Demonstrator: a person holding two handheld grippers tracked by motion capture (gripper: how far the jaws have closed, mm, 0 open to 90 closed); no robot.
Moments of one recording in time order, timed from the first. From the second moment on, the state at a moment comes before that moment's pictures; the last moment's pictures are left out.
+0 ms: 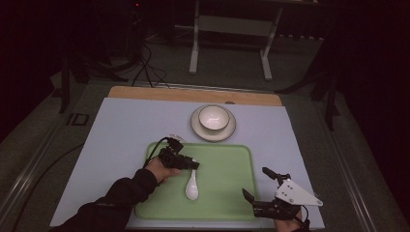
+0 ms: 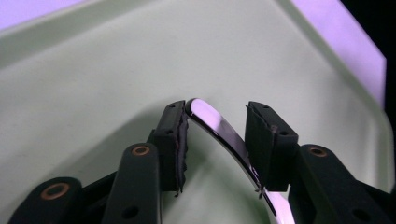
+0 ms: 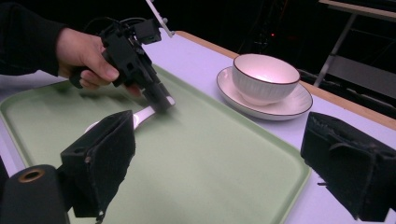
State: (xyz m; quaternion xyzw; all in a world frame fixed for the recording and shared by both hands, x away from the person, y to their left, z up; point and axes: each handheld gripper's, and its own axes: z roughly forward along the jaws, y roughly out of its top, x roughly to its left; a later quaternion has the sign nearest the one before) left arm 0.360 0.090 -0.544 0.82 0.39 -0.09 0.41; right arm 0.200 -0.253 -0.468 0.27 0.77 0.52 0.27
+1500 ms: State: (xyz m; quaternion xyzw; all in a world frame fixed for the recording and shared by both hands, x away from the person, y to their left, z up) left arm 0.290 0.135 -0.463 0.79 0.30 0.04 0.53; right arm 0.200 -0.252 -0.467 0.27 0.77 0.51 0.27
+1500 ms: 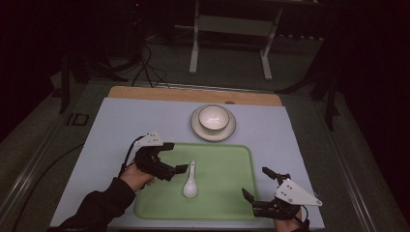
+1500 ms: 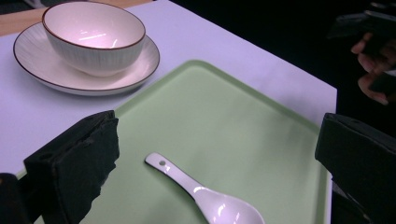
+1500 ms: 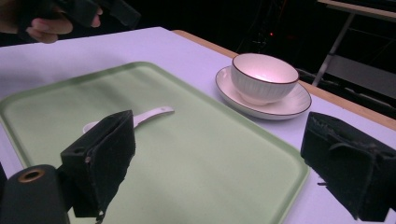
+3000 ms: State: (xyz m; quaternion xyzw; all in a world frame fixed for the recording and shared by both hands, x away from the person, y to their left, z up) left arm 0.246 0.206 -0.512 0.78 0.31 0.06 0.55; right arm 0.200 -0.252 -0.470 0.27 0.77 0.51 0.27
